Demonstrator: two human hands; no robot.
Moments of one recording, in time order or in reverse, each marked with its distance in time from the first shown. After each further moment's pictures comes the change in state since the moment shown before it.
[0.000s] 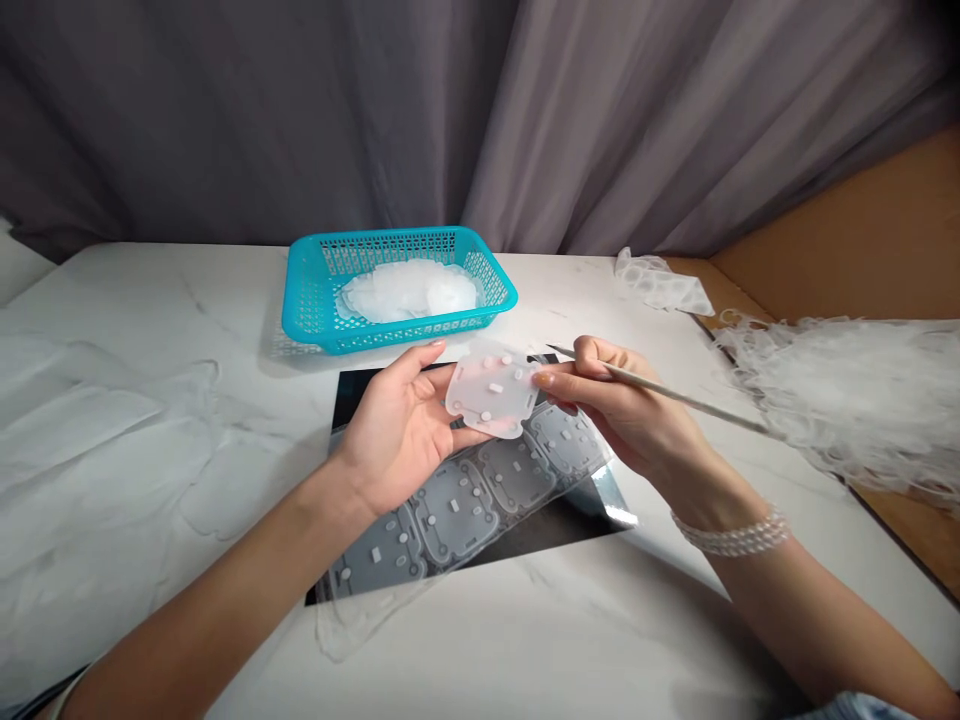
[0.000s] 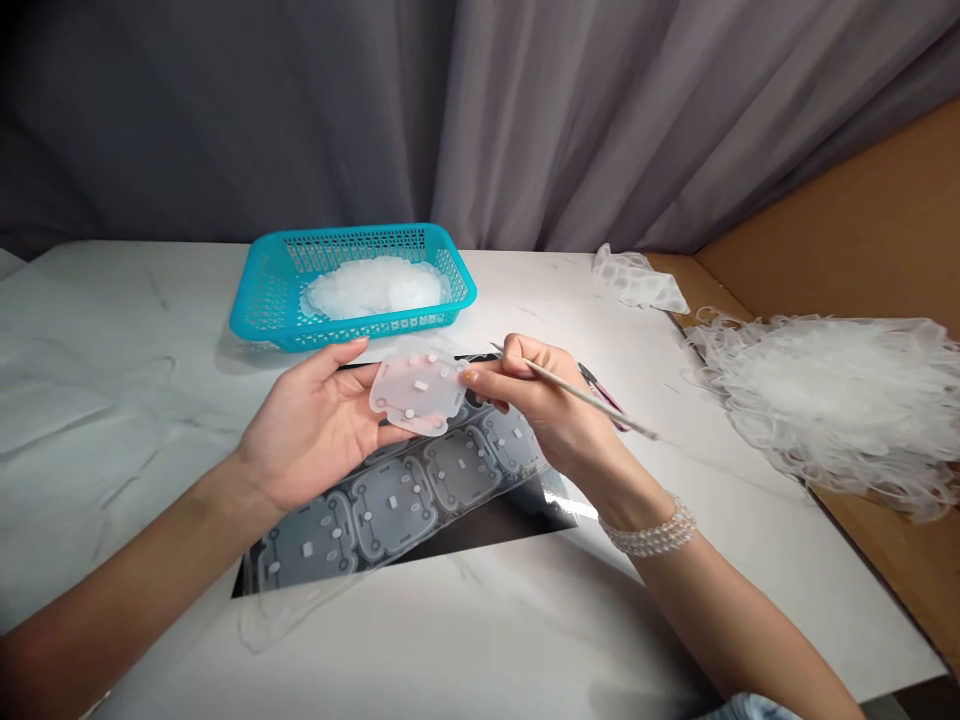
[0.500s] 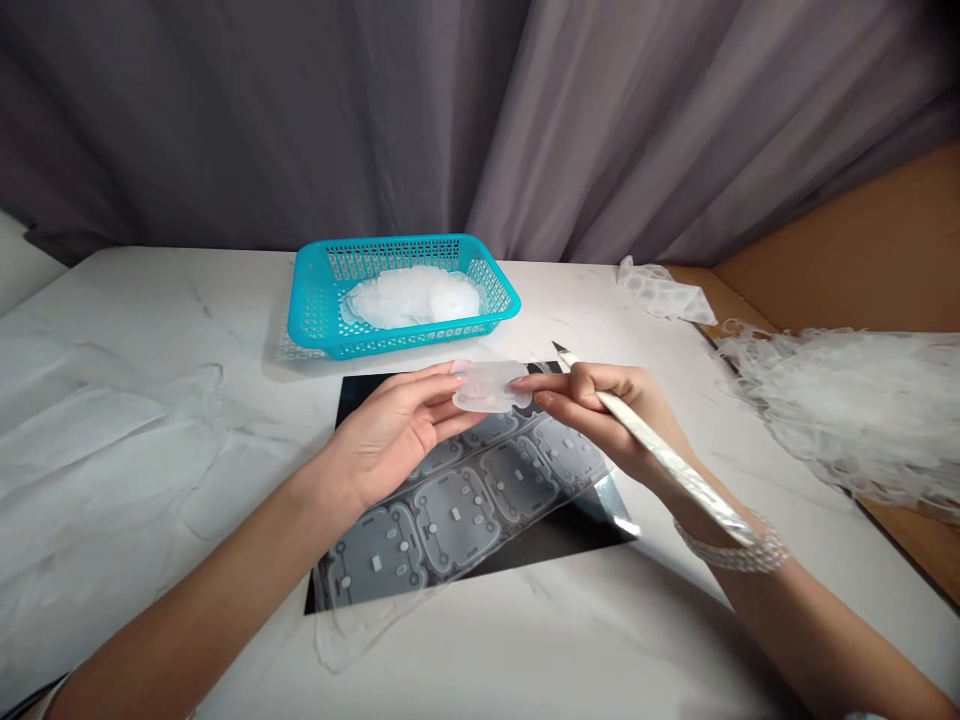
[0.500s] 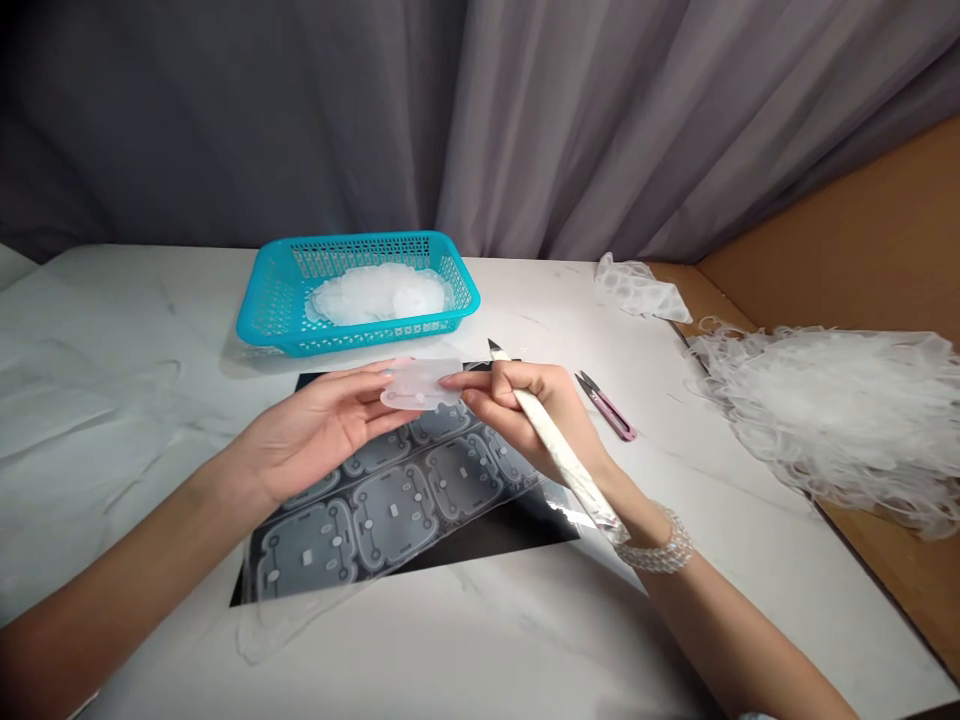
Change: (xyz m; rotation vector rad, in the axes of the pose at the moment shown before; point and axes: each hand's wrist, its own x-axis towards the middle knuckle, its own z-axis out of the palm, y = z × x) left_hand 0.009 0.005 -0.020 0.164 0.008 0.059; right_hand -0.009 -0.002 0.001 -0.380 -0.058 -0.149
